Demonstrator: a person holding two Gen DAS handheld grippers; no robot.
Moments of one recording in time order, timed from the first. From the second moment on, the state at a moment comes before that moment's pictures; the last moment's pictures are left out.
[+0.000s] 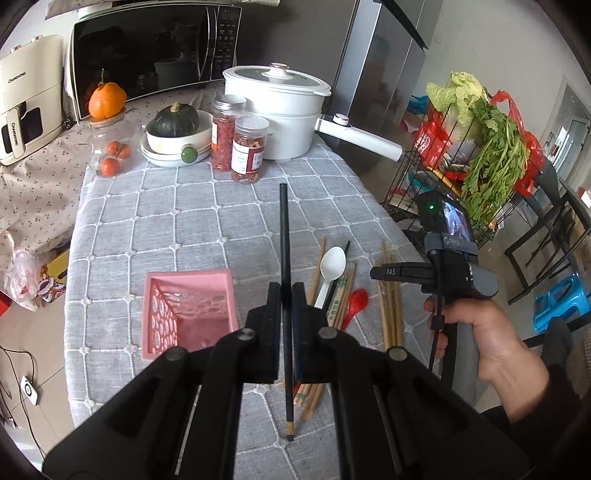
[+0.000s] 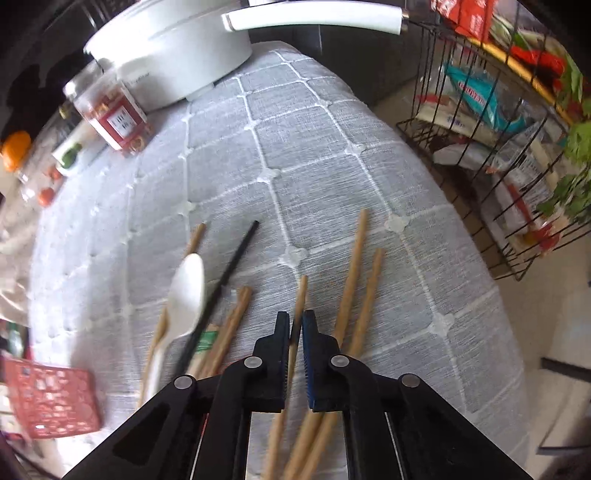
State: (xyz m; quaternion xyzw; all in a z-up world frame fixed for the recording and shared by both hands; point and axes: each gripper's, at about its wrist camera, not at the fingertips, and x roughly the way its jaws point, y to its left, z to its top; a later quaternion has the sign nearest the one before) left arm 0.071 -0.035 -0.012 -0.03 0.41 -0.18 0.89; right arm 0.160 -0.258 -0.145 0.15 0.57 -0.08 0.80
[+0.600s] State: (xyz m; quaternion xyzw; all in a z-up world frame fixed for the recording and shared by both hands) left arm 0.027 -0.024 0.035 -0.03 0.33 -0.21 0.92; right arm 0.059 -0.230 0.016 0.15 0.35 0.03 0.92
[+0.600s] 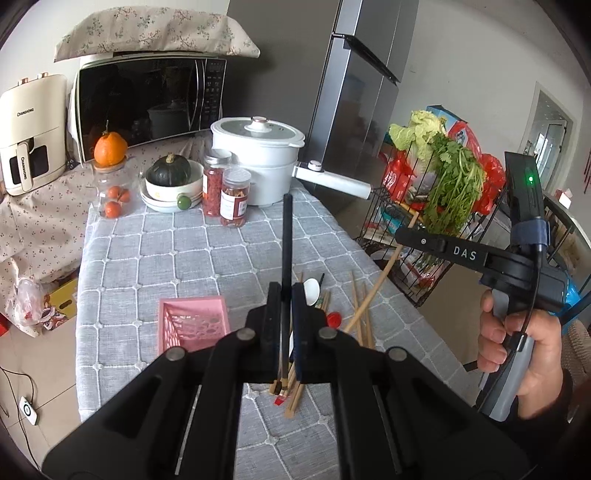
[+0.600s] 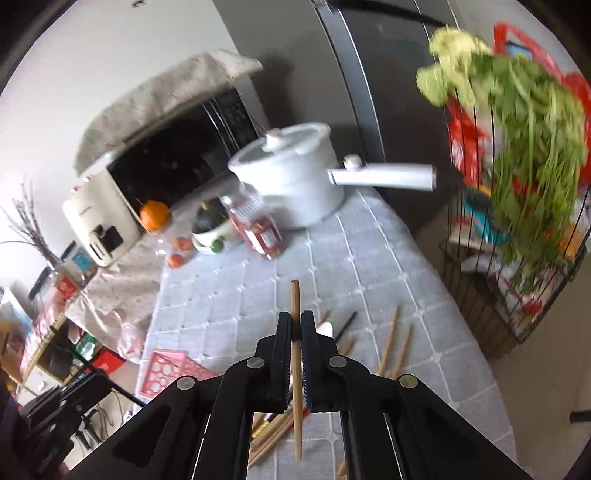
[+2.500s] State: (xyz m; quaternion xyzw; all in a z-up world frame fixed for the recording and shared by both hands) left arm 0.097 0.042 0.020 -0.07 0.32 -0.08 0.94; right arm 0.062 -0.137 0.077 0.16 0.23 0.20 0.94
